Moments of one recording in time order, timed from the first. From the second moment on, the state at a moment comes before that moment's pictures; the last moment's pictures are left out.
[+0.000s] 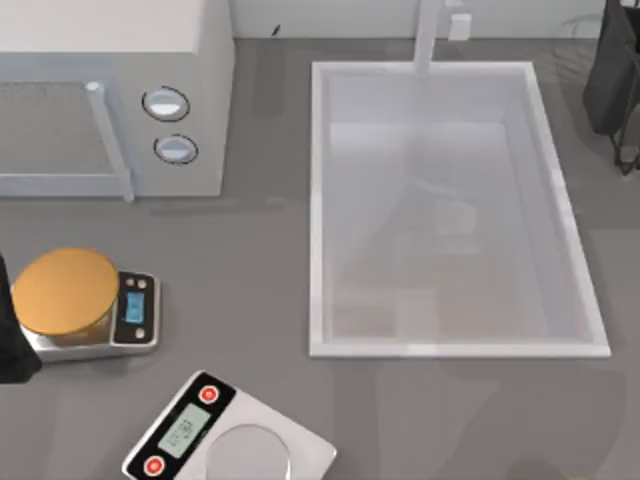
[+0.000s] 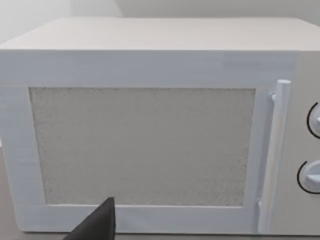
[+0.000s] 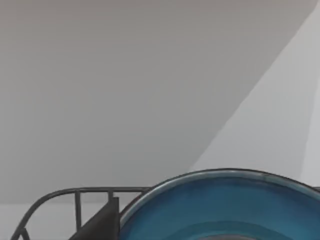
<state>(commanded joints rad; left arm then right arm) 0.00 0.00 0.00 0.00 0.00 0.00 -0.30 1.77 0.96 0.81 -0.27 0.02</state>
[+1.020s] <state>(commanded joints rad) 0.00 0.00 0.00 0.00 0.00 0.00 -0.08 0.45 0.26 0.22 -0.08 0.00</state>
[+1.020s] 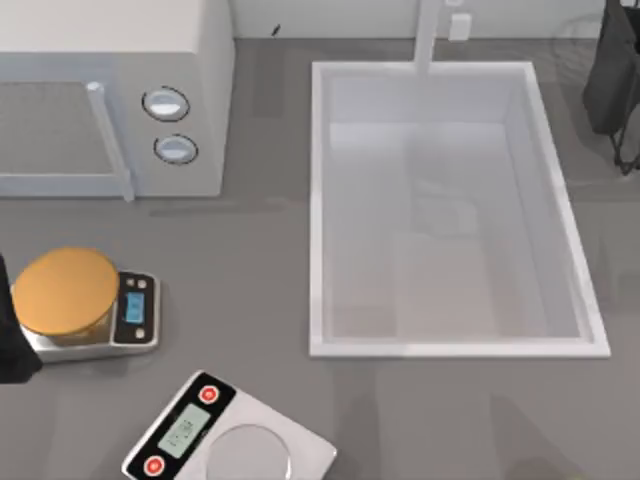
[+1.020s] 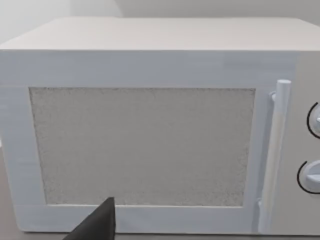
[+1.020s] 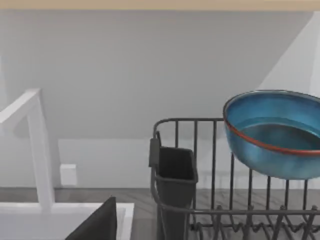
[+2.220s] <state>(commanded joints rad) 0.00 0.00 0.00 0.00 0.00 0.00 0.00 0.00 0.00 0.00 0.00 0.00</state>
